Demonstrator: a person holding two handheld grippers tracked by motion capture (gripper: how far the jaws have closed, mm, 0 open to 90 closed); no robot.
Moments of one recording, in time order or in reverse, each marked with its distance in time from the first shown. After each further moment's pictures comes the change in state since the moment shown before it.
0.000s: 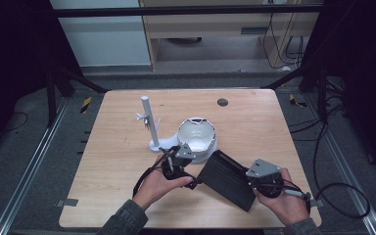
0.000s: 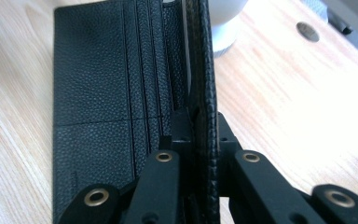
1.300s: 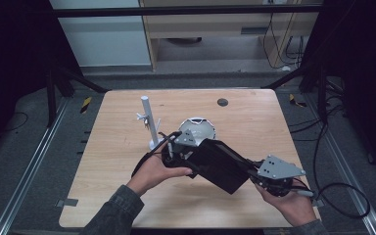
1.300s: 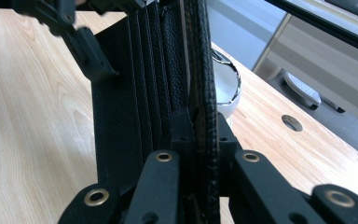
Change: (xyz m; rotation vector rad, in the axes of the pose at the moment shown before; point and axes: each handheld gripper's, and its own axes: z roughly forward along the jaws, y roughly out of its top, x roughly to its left) left arm 0.008 0.040 -0.023 -0.037 -0.069 0.083; right arm -0.003 0.026 -0.038 -0.331 0.041 -0.009
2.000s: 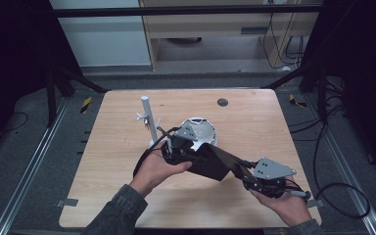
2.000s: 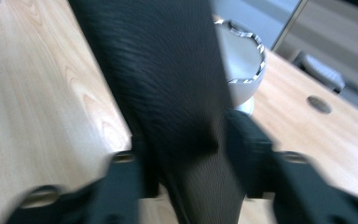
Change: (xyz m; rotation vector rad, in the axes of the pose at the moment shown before) left arm -0.009 0.025 -0.028 0.001 -0.045 -0.079; right arm 0.006 -0.020 0.019 0.052 0.055 0.052
